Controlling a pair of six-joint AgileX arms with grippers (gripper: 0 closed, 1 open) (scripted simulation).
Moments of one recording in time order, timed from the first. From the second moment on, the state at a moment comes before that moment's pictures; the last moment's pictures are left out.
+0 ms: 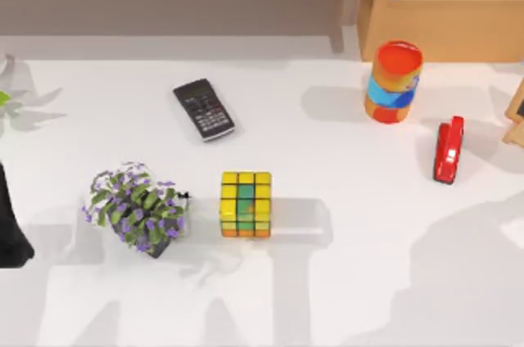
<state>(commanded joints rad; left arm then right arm) 0.00 0.00 0.00 0.00 0.00 0.00 -0.41 1.47 1.07 -0.82 -0.06 -0.78</state>
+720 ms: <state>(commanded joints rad) 0.00 0.00 0.00 0.00 0.00 0.00 0.06 1.73 1.46 -1.06 -0.12 -0.04</state>
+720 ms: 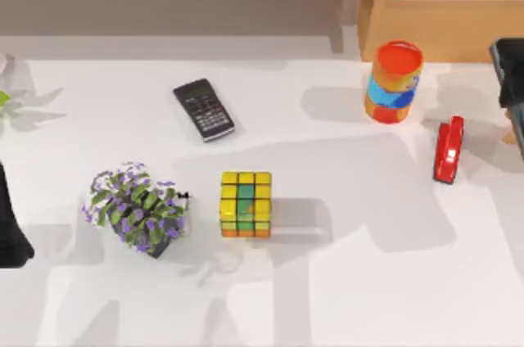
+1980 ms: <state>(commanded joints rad) 0.00 0.00 0.00 0.00 0.00 0.00 0.56 2.03 1.56 -1.09 0.00 0.58</state>
